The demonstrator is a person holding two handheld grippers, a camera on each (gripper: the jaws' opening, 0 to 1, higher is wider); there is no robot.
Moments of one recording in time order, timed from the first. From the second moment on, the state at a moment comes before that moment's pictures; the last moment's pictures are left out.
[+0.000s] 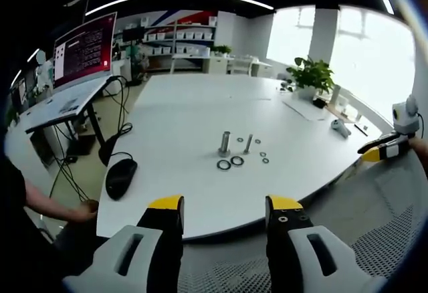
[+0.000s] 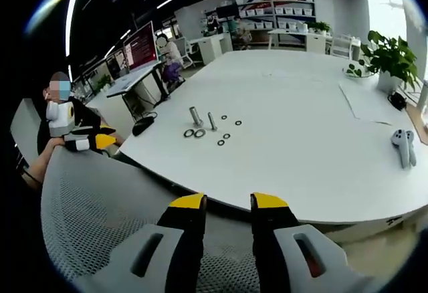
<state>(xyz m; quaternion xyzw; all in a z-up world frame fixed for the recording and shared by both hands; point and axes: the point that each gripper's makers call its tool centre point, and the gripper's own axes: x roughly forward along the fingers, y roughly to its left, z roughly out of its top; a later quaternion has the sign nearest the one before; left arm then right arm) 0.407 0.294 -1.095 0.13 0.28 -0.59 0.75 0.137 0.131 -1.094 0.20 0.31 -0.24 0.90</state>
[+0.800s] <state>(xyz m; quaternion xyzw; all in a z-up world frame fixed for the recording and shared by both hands) 0.405 0.293 -1.093 0.12 0.28 -0.59 0.75 0.136 0.127 -1.093 0.21 0.30 -0.25 0.89</state>
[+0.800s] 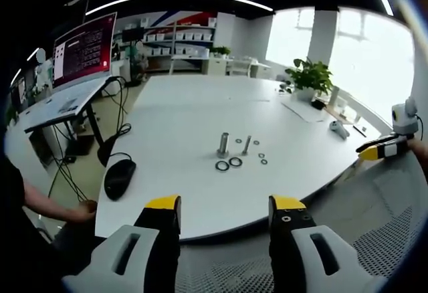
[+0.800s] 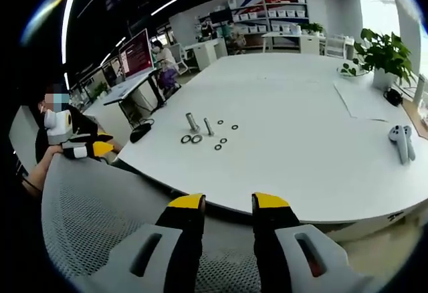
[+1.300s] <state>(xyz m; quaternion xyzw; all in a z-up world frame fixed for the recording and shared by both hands) 0.405 0.294 -1.092 0.12 0.28 -0.59 0.75 0.137 0.130 -1.094 0.20 0.31 -0.25 0.90</state>
